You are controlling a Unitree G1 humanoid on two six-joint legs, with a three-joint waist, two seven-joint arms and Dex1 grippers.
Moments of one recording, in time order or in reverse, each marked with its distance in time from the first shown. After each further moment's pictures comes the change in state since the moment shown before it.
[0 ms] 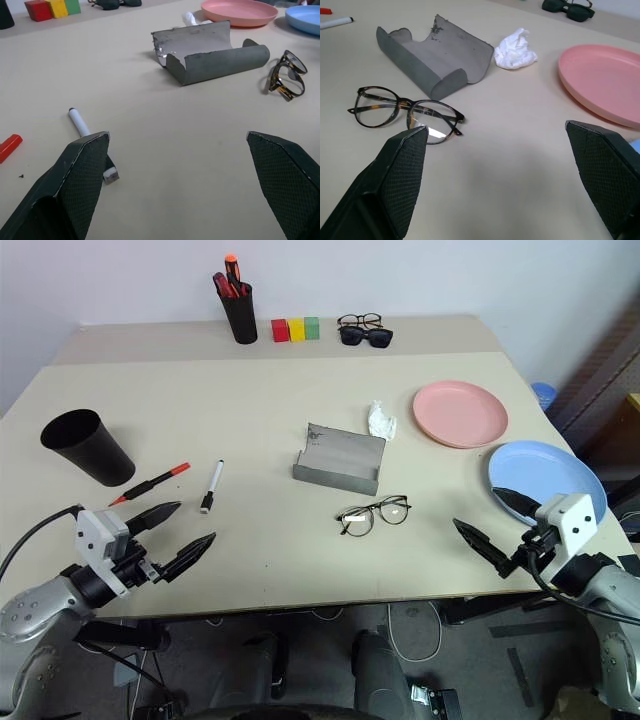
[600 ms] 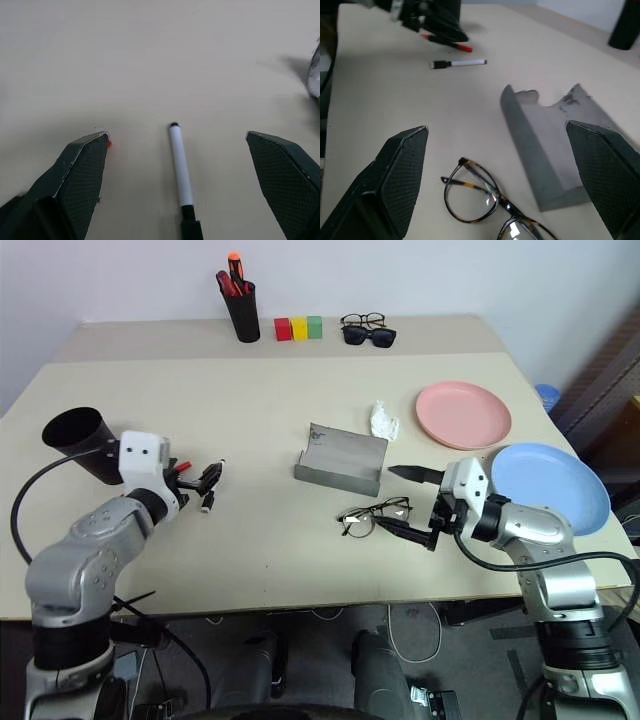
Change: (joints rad) left arm -0.647 -0.169 -0.091 0.061 0.106 0.887 0.628; right arm -0.445 0.027 0.406 0.210 -0.063 -0.119 0.276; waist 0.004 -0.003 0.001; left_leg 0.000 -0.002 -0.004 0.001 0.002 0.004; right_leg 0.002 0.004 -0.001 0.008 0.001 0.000
